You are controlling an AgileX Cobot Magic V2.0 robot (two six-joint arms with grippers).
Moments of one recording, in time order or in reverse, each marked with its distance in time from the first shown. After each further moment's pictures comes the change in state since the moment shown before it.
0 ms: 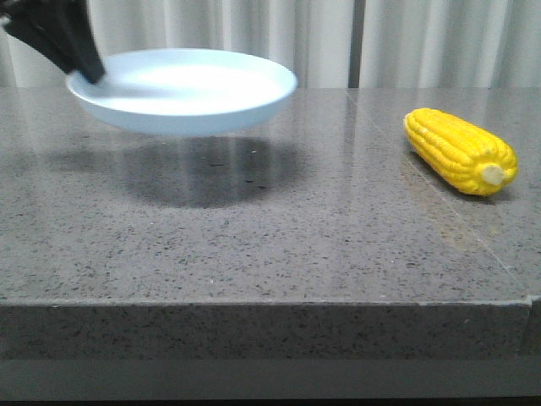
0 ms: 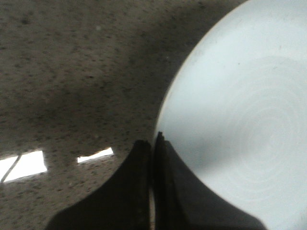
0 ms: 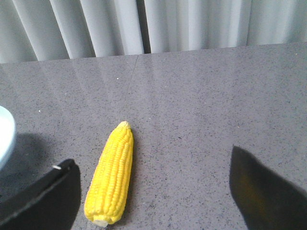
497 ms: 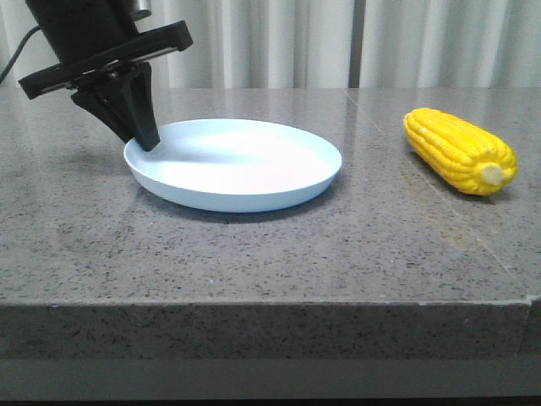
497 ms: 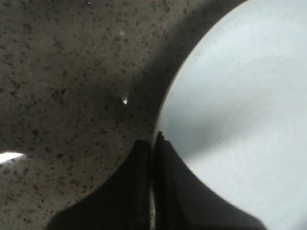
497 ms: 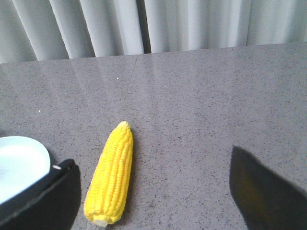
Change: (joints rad) left arm -0.081 0.132 0.000 0.009 -0.028 0.004; right arm 0.000 0.000 0.000 0.000 0.000 0.000
